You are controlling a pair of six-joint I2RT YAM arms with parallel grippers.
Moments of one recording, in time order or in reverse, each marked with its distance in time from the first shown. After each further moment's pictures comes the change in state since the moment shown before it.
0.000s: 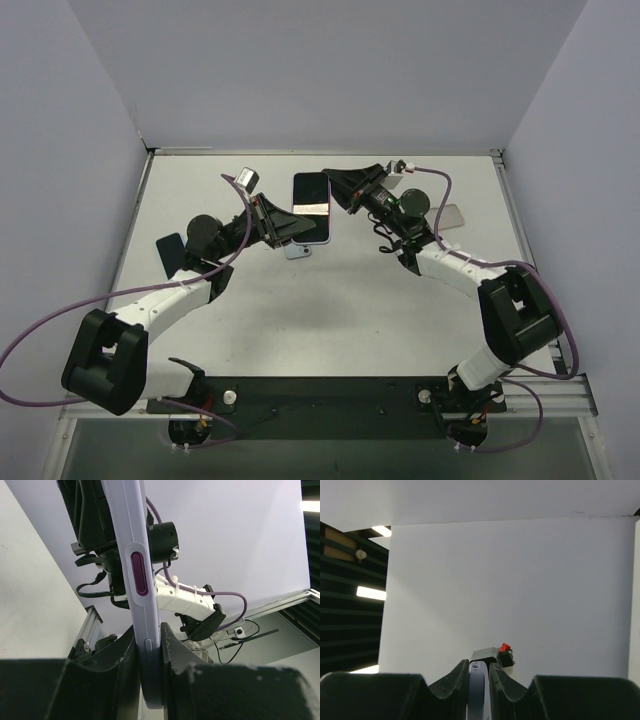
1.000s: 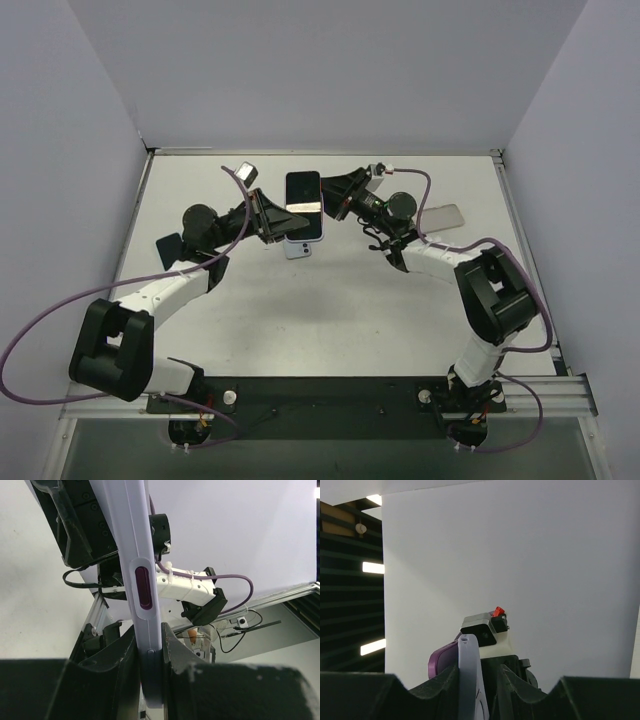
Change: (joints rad) left arm 0.074 0.067 0.049 -0.003 0.140 -0.008; right arm 0.025 0.132 0.043 0.121 -0.140 0.043
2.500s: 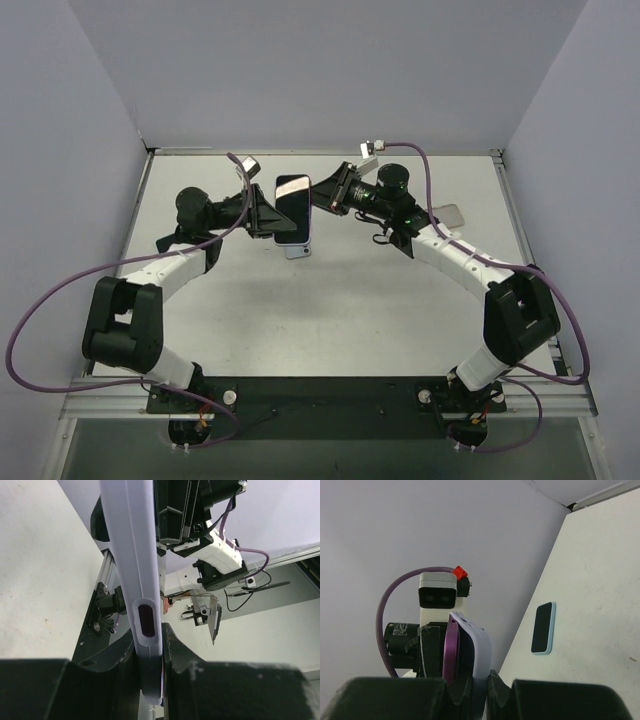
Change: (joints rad) left arm 0.122 0.138 0.111 0.011 0.342 -0.011; right arm 0.042 -0.147 0.212 -0.738 -0.043 -0.752
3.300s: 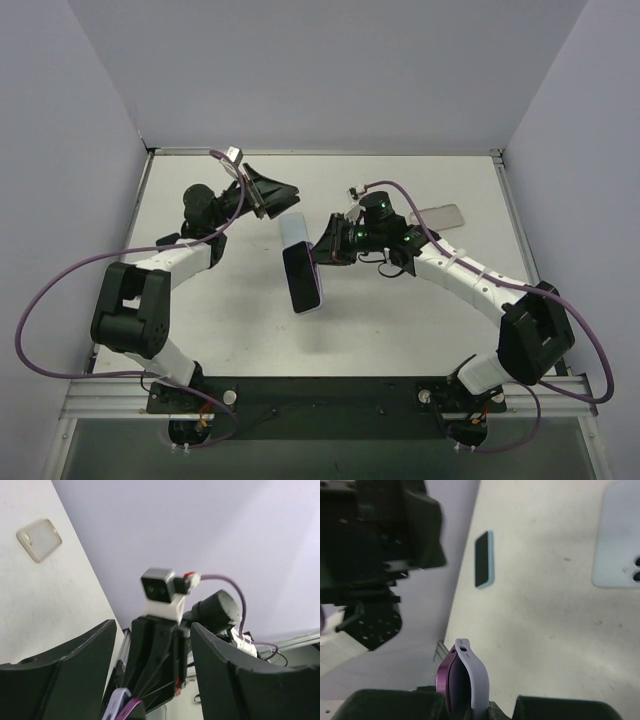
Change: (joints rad) left arm -0.005 0.090 0.023 -0.003 -0.354 0.091; right arm 0.080 -0.123 -0.064 -0.478 0.009 -0.172
